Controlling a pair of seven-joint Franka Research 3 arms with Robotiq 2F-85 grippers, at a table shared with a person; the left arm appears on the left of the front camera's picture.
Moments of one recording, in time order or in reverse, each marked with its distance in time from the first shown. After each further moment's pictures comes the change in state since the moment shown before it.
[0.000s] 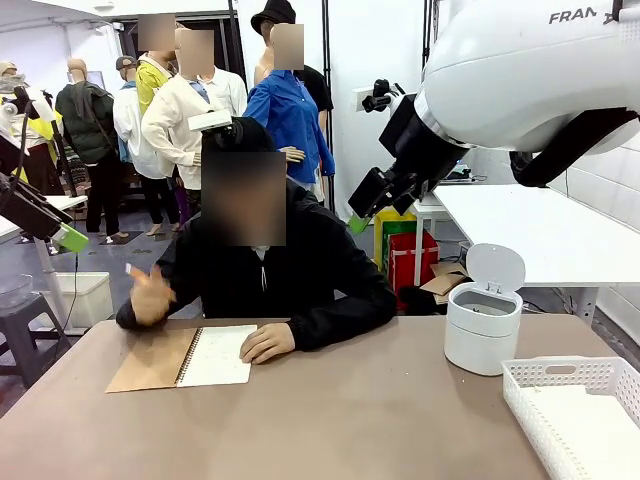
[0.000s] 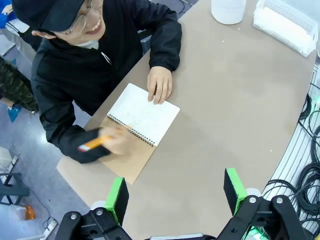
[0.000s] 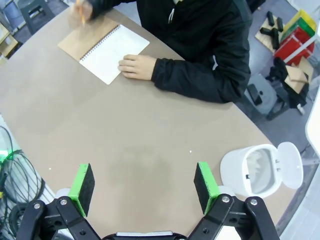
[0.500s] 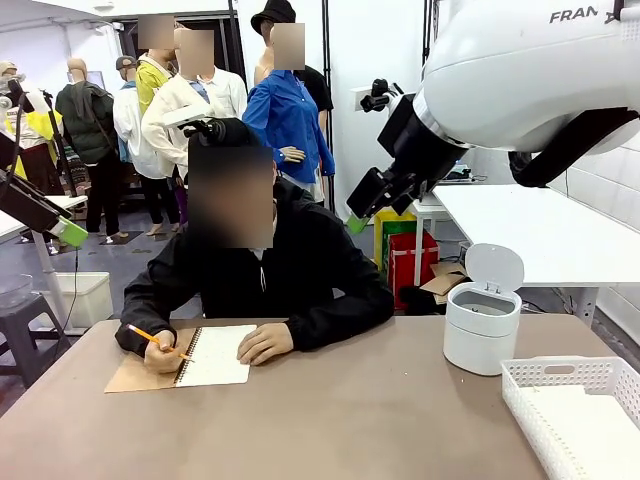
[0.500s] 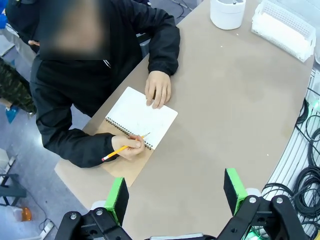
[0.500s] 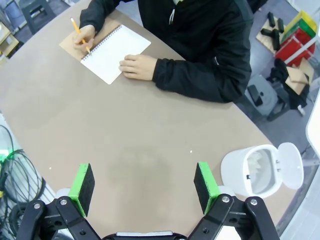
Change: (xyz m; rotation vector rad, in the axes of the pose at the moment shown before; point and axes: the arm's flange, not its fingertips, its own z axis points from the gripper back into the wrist) left arm 0.001 0.002 0.003 -0.012 -0.018 0.015; right arm 0.000 0.003 0.000 0.004 -0.002 0.005
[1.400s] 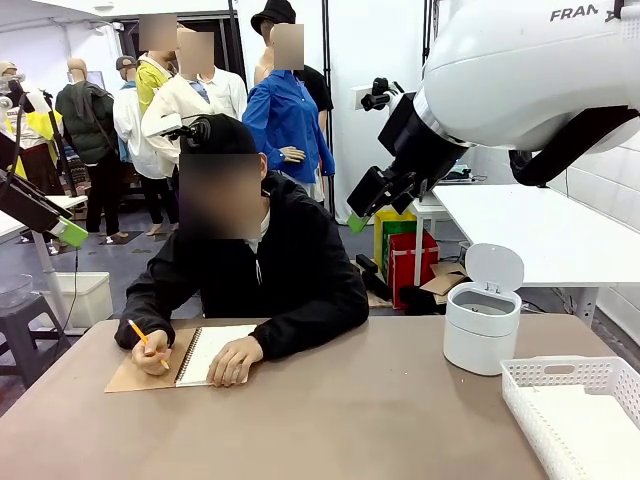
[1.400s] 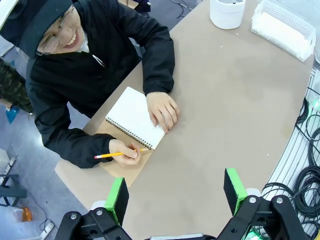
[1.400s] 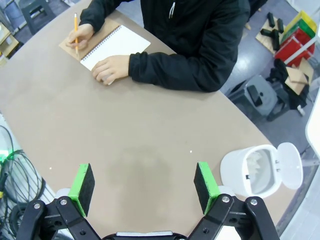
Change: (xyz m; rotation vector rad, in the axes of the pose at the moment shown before) left arm 0.000 0.000 0.000 0.000 0.001 -0.004; right arm 0.001 -0.001 0.001 -0.002 -0.002 -0.001
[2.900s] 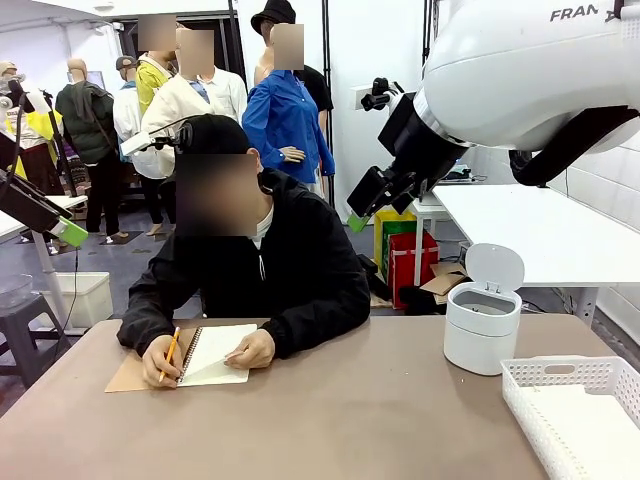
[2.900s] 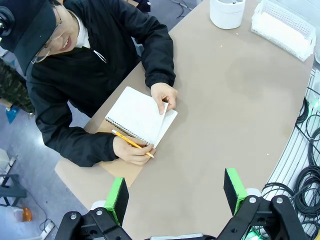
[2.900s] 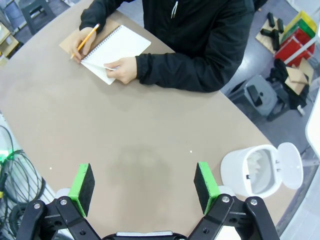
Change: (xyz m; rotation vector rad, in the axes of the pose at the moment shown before) left arm 0.000 0.000 0.000 0.000 0.000 0.000; right arm 0.000 0.000 0.000 0.000 0.000 0.000
